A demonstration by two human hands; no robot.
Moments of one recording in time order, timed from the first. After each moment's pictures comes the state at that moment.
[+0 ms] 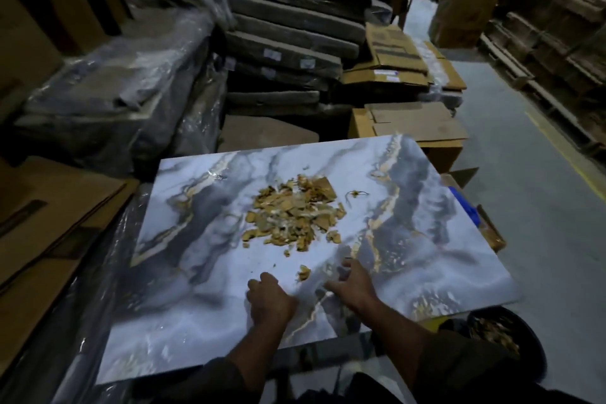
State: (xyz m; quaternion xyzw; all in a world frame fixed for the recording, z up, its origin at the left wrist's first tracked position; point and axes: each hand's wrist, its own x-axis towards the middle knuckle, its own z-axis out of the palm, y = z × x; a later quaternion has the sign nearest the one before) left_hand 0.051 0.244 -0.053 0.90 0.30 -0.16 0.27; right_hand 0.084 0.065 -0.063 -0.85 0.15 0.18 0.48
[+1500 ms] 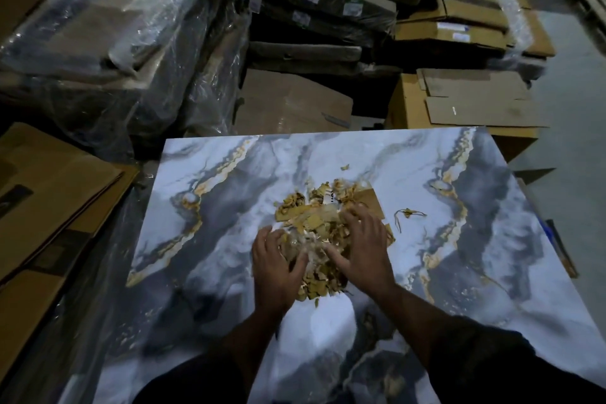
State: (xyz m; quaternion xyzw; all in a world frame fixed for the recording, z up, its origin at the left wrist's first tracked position) left_hand 0.181 0.312 -0.107 0.90 0.15 0.12 0.38; right_hand 0.248 0.124 -0.088 -0.96 -0.15 -0.06 0.24
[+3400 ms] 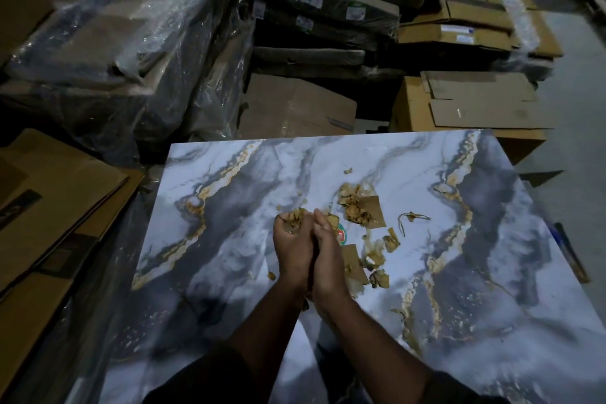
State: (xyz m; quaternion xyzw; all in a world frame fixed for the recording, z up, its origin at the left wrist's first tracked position) left_hand 0.239 0.272 -0.043 0.59 0.35 0.12 0.72; right_hand 0.216 0.227 -0.008 -0.58 0.18 0.13 0.79
